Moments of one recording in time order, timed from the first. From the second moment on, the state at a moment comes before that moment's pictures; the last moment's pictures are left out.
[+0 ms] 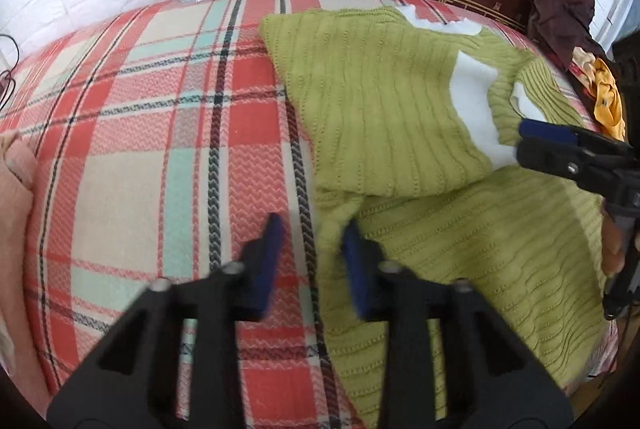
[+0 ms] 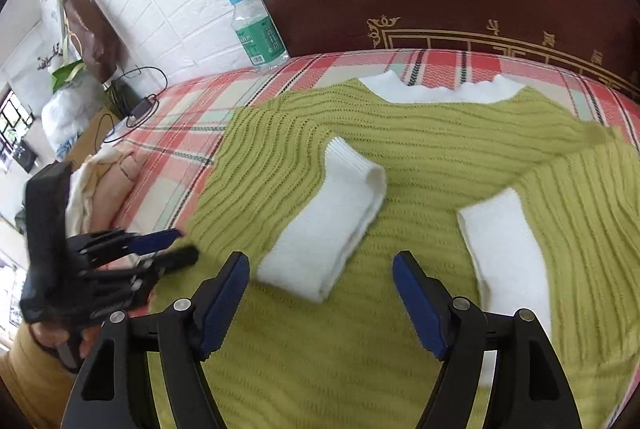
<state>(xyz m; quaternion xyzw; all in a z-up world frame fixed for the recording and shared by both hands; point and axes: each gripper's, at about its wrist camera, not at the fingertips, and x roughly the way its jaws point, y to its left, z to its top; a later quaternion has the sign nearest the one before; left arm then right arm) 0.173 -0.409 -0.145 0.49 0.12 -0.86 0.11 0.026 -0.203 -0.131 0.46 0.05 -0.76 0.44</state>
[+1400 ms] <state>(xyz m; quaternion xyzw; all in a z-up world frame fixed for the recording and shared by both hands) 0.319 -0.329 -0.152 0.51 0.36 -0.79 -0.01 0.156 0.029 -0.151 0.49 -0.03 -0.78 0.38</state>
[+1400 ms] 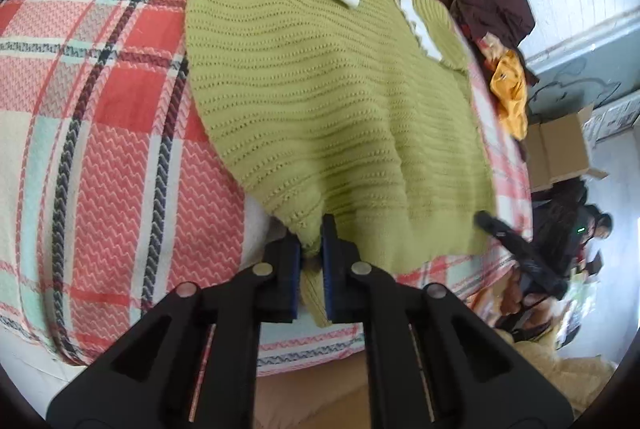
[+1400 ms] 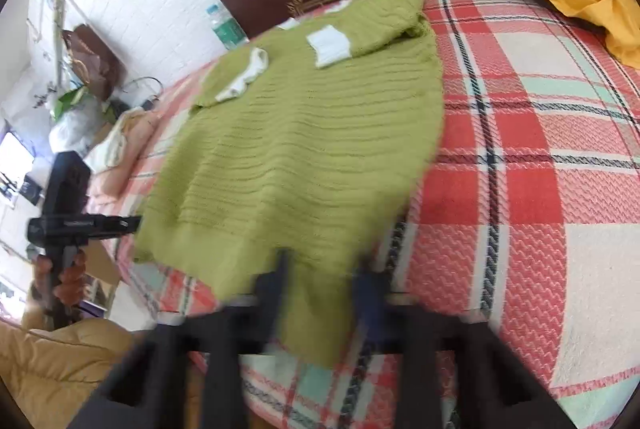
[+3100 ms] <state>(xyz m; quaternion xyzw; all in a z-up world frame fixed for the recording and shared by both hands) 0.309 -0.366 -0.140 0.49 0.46 -0.74 -0.10 0.117 0.053 -0.128 0.48 -0.25 -0.70 0.47</state>
